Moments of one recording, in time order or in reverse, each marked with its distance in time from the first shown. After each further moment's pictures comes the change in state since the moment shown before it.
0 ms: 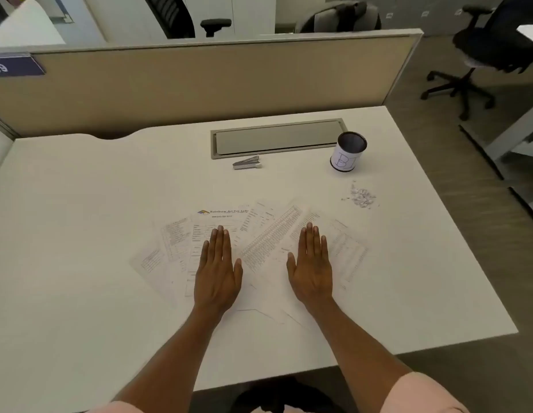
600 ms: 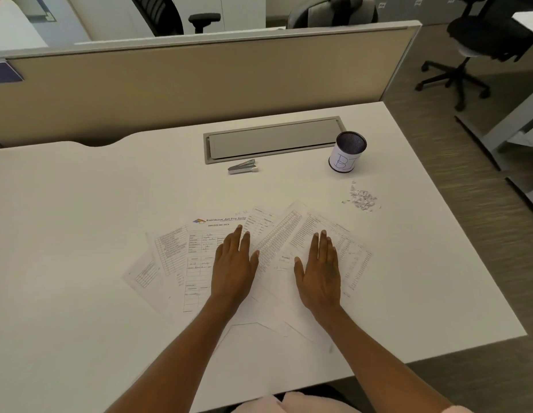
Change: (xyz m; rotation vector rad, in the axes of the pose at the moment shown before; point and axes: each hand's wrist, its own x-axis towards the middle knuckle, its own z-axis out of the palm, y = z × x) left_hand 0.051 0.038 -0.015 -0.076 -0.198 -0.056; right_hand 0.006 0.004 -0.007 0.079 -0.075 0.212
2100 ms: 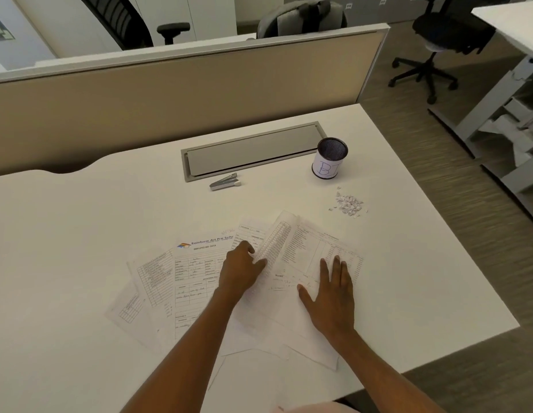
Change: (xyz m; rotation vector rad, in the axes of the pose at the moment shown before) left_hand 0.067 0.026 -0.001 -0.416 -0.221 -0.204; right_hand -0.013 0.038 0.006 0.022 -0.058 0.155
